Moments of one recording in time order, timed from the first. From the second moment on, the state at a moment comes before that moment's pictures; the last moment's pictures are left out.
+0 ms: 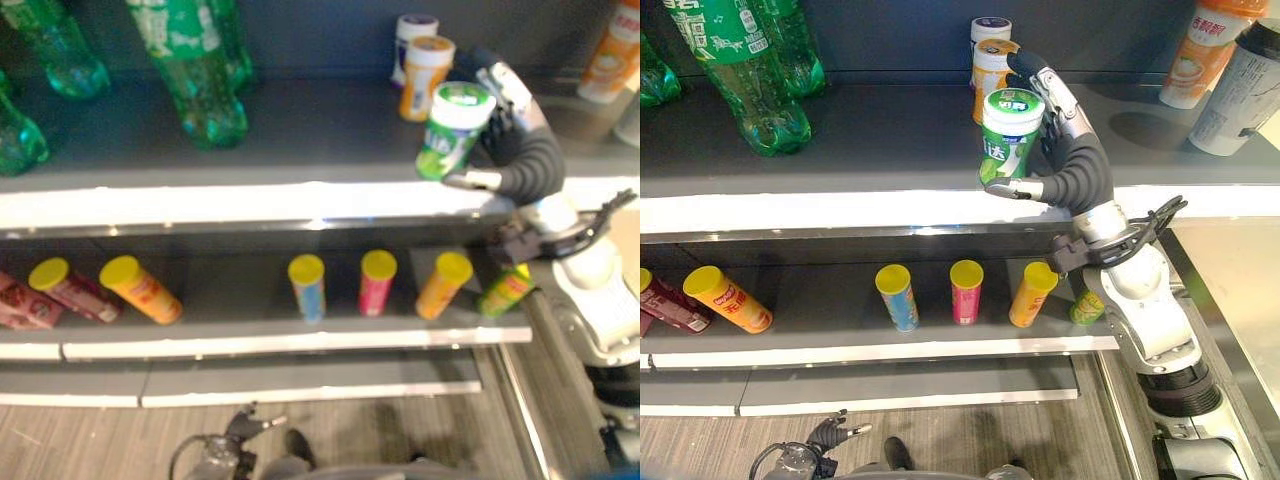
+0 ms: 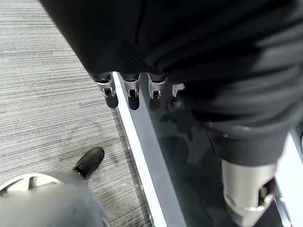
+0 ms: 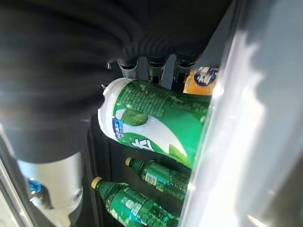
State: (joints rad) left arm 0.04 0.27 -0.19 1.00 -0.02 -0.04 0.01; right arm -0.43 -0.67 0.14 -0.40 0.44 -0.09 -0.01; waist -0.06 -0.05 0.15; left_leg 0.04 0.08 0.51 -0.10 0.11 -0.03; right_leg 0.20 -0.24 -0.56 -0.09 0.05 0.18
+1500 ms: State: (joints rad) left arm 0.03 0.29 -0.20 1.02 -0.02 -0.07 -0.01; right arm -0.50 -0.98 -0.28 -0.58 0.26 -0.34 -0.14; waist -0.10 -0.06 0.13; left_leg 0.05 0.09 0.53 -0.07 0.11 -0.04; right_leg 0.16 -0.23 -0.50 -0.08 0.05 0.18
